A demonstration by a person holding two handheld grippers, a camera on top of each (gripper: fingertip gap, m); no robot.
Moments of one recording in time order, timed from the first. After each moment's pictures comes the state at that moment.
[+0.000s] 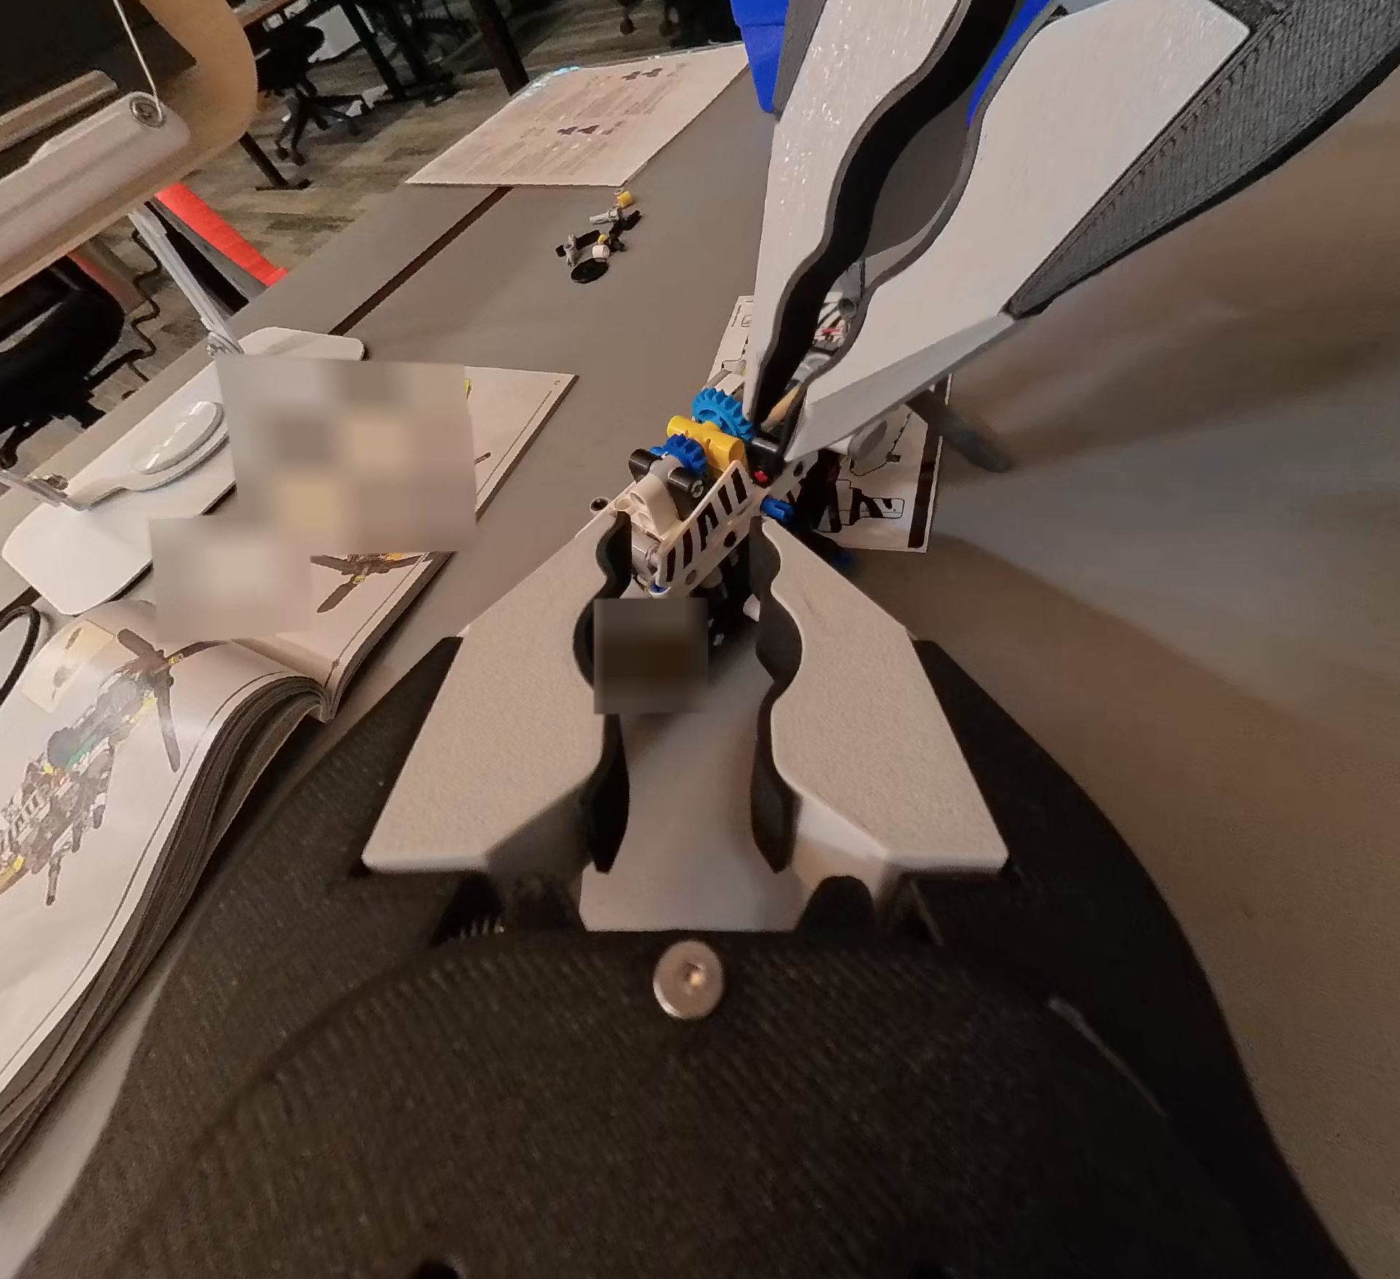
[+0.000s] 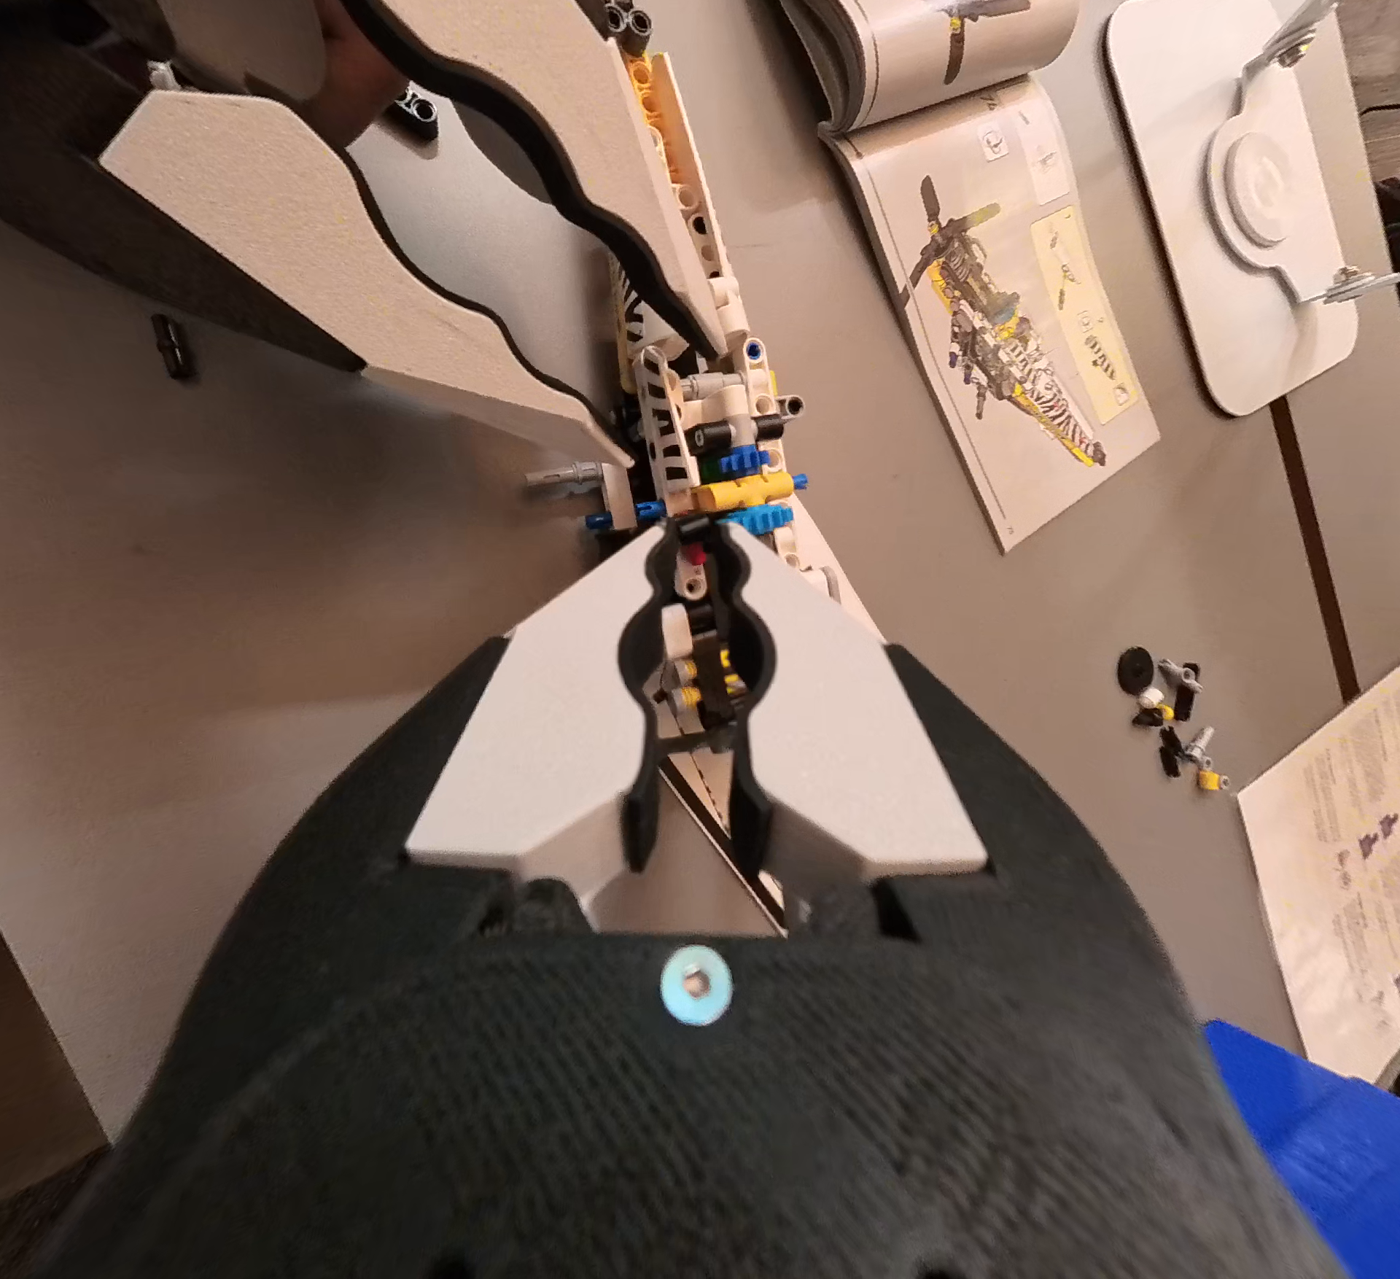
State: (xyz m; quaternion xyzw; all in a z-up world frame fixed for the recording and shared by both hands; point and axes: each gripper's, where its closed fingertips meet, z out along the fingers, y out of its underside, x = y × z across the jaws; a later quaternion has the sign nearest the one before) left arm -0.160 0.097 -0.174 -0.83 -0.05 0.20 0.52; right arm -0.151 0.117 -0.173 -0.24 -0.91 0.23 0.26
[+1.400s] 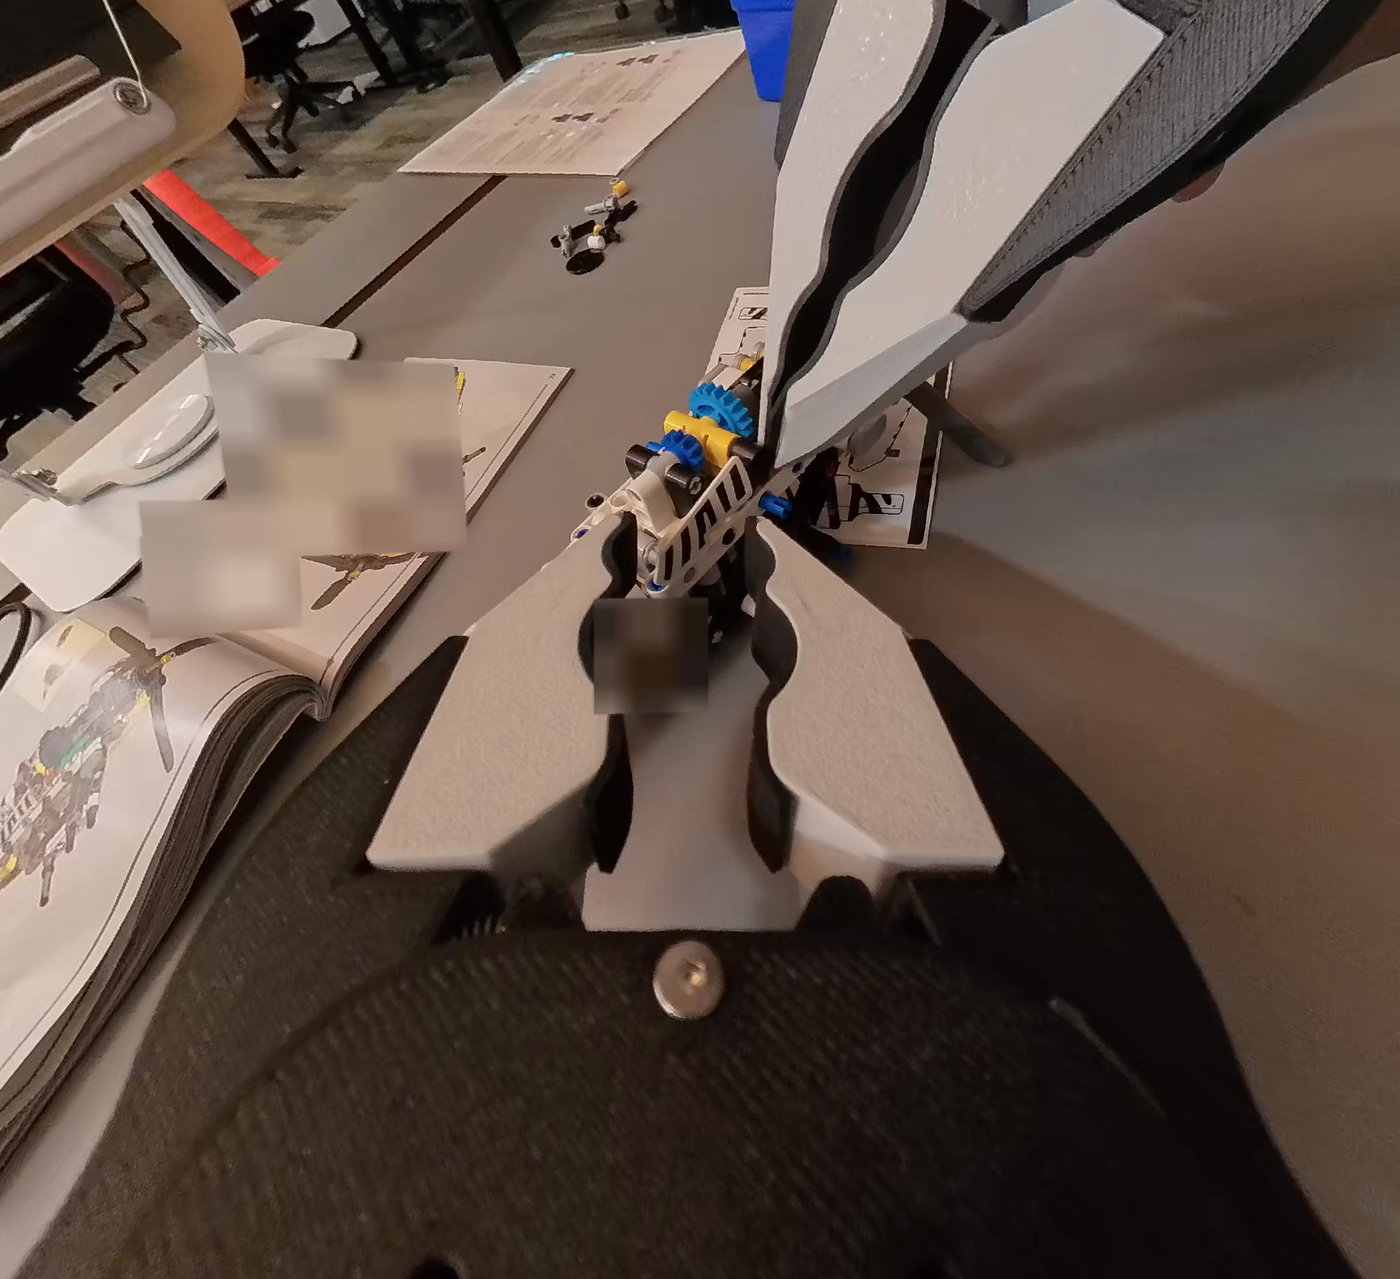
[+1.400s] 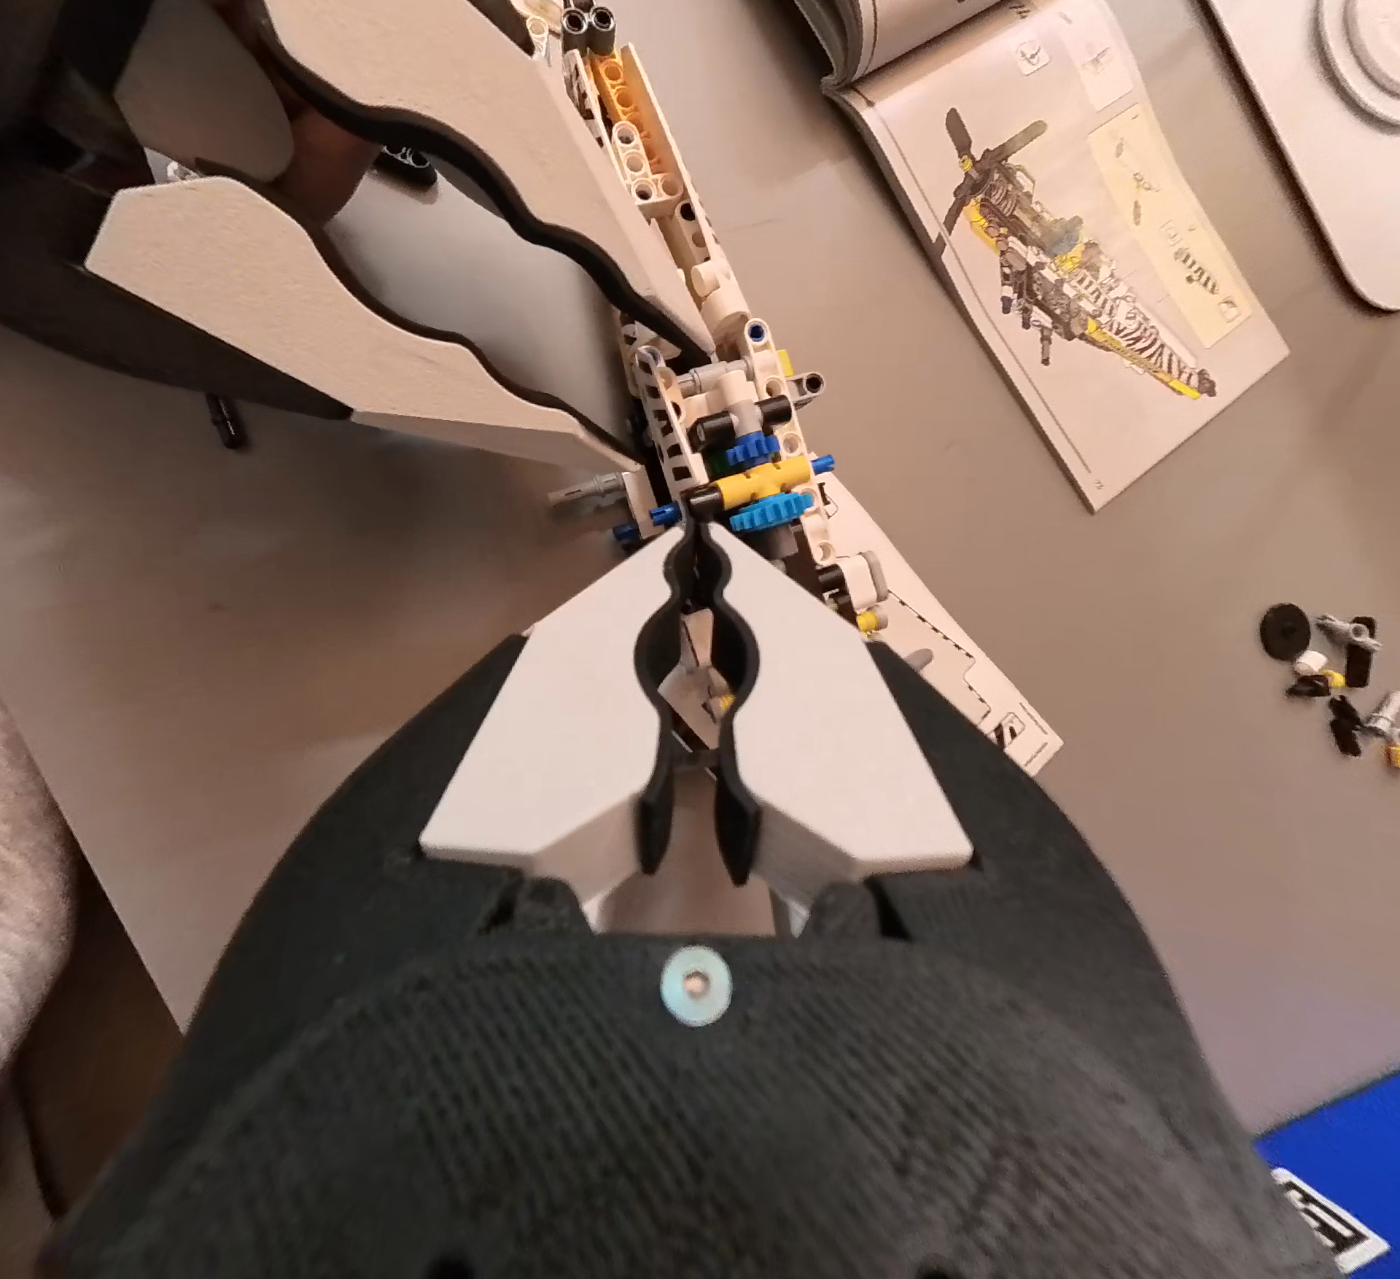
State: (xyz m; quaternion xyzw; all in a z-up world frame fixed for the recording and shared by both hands) left arm -0.160 0.099 -0.176 -0.83 -0.05 0.20 0.52; right arm -0.151 0.115 -0.181 -0.31 -0.89 0.26 0.20
